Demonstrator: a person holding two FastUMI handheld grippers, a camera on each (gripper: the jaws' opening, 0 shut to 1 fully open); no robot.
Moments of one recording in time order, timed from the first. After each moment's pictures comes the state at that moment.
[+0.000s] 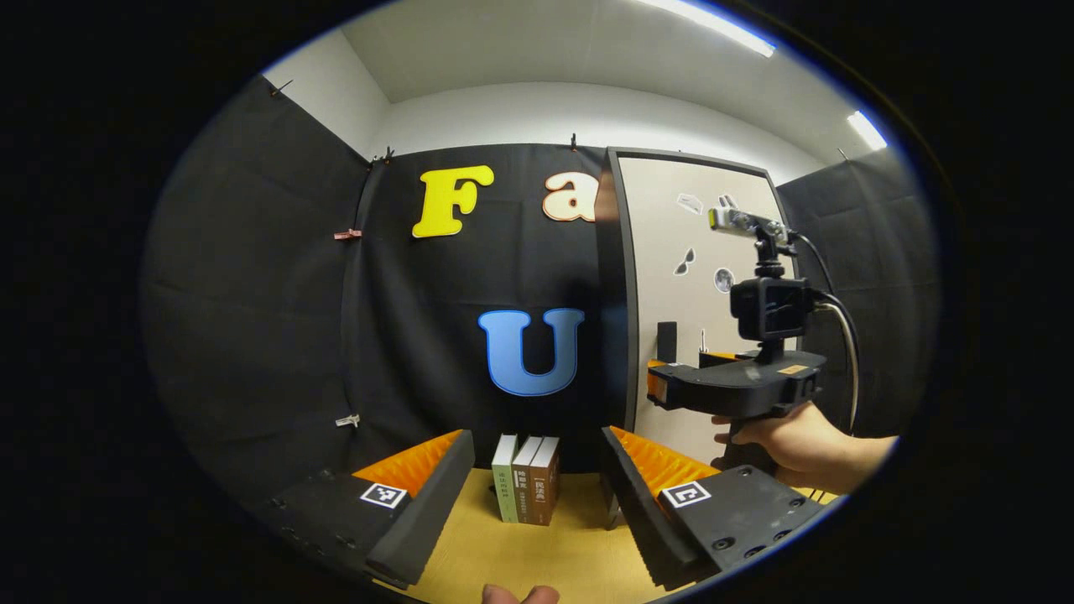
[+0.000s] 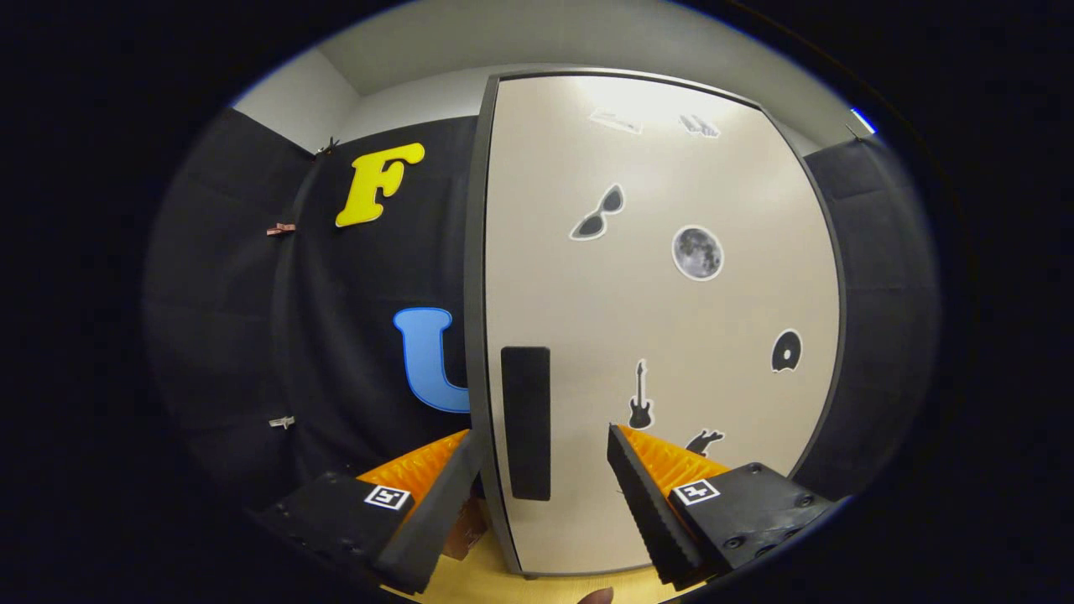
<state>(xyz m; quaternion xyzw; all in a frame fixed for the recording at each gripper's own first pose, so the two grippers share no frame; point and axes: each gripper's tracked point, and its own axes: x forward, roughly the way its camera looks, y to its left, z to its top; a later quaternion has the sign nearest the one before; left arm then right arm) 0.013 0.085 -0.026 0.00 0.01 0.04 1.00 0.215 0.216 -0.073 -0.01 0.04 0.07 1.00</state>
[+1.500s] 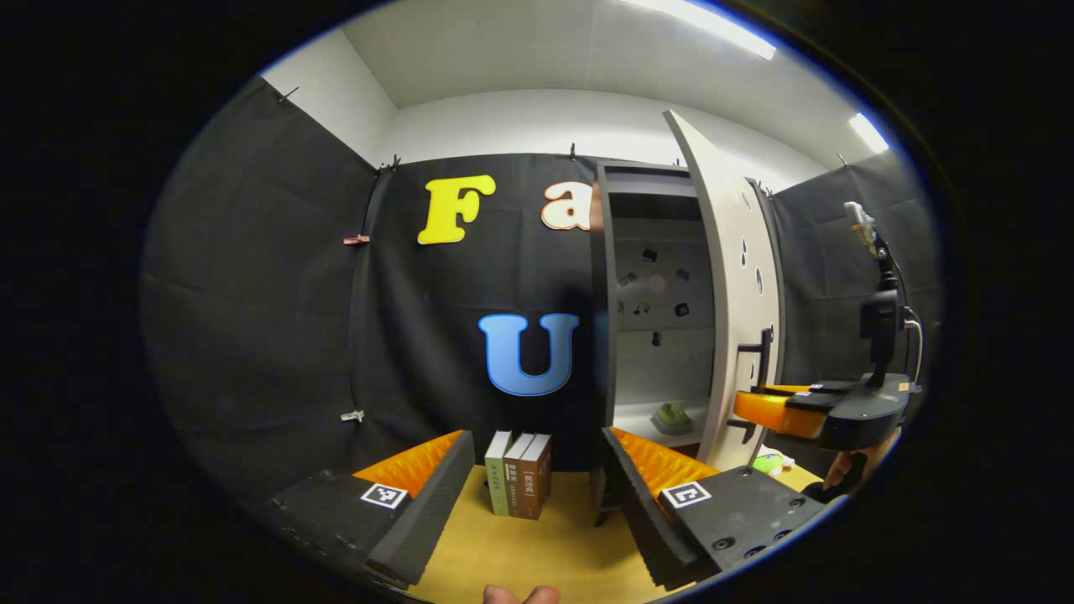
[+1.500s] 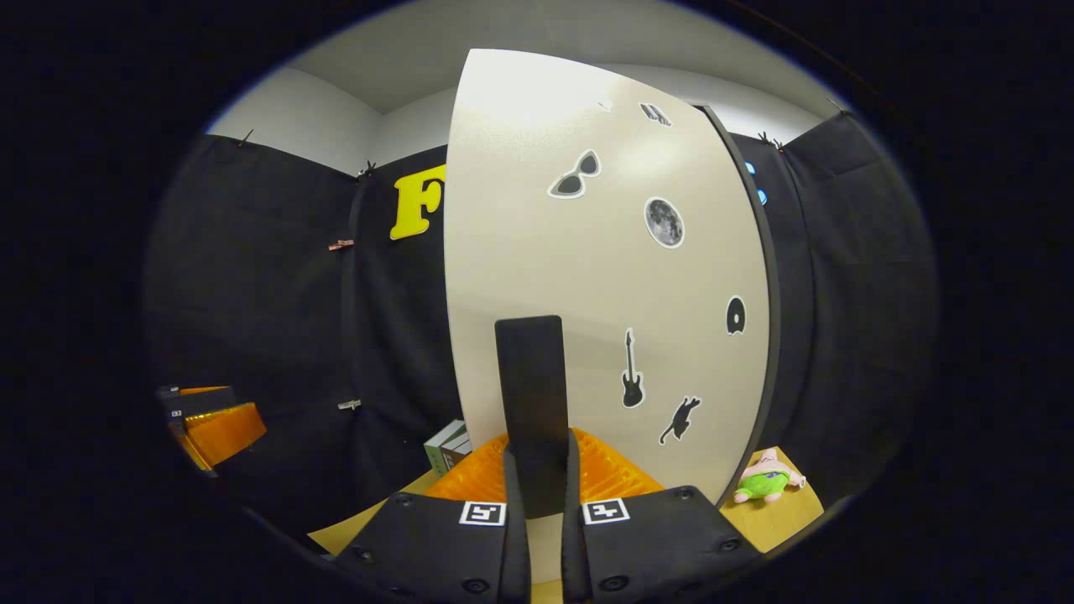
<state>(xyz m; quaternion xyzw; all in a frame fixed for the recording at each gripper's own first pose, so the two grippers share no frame) -0.026 0.036 -0.015 -0.01 0.00 0.04 1.00 0.115 0.166 -0.066 0.03 0.06 0.17 0.98</state>
